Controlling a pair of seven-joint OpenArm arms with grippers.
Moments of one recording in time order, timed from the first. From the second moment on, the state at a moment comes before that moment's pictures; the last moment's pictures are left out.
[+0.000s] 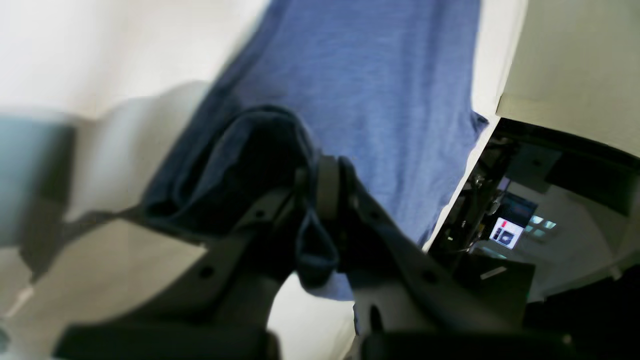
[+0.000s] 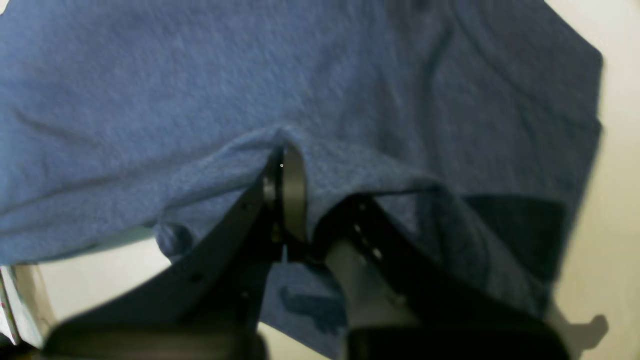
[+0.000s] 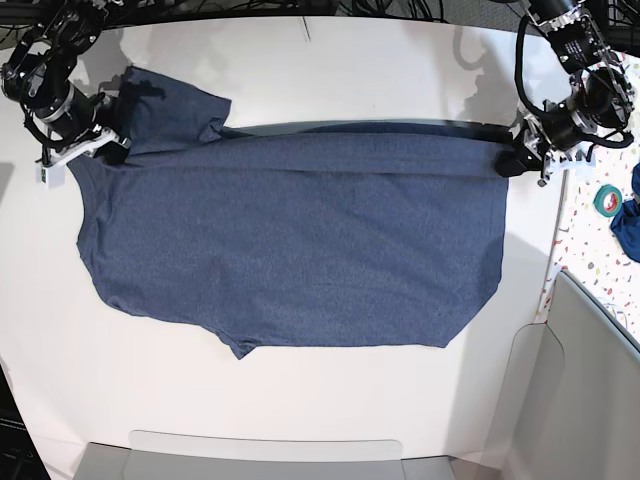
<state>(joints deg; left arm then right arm) 9.2 -15.3 -39.5 86.3 -69.3 10.9 75.6 -10.5 7.0 39.6 106.4 43.5 17.0 -77.0</state>
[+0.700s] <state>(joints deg) 8.2 -15.6 -39.6 85.5 -69.3 10.8 75.5 -2.9 14.6 26.4 94.1 43.6 17.0 -76.4</state>
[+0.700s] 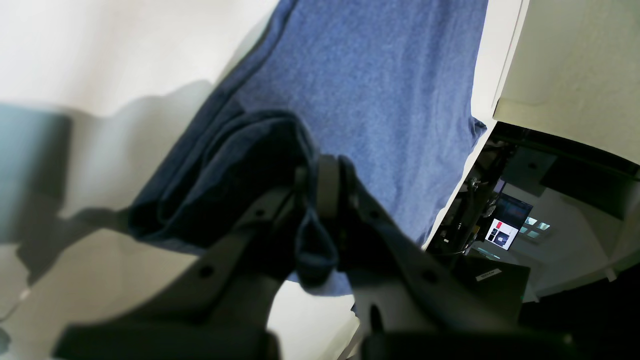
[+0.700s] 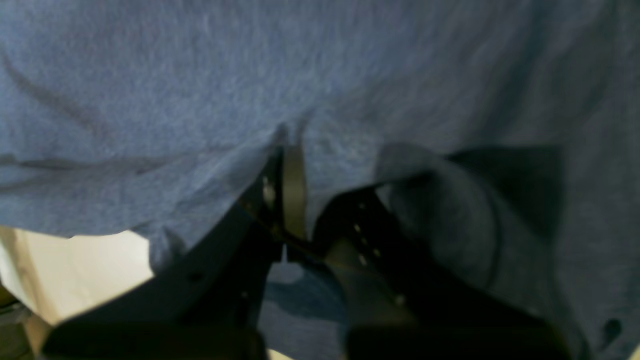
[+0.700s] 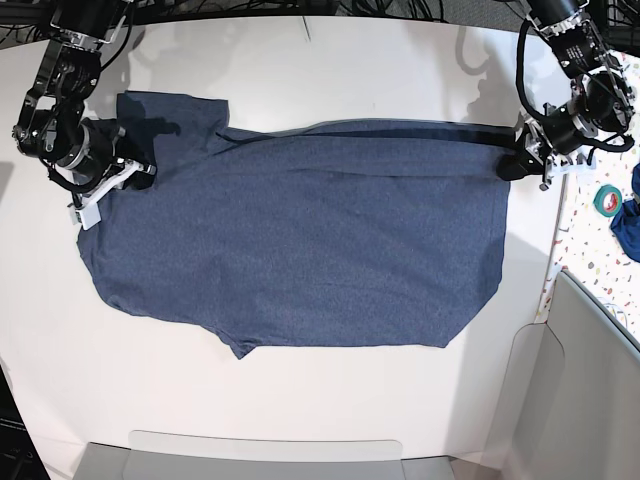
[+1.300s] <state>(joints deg) 8.5 -16.1 -39.8 85.7 -69.4 11.0 75.8 -6.2 16.6 26.5 94.9 45.6 17.0 -76.1</state>
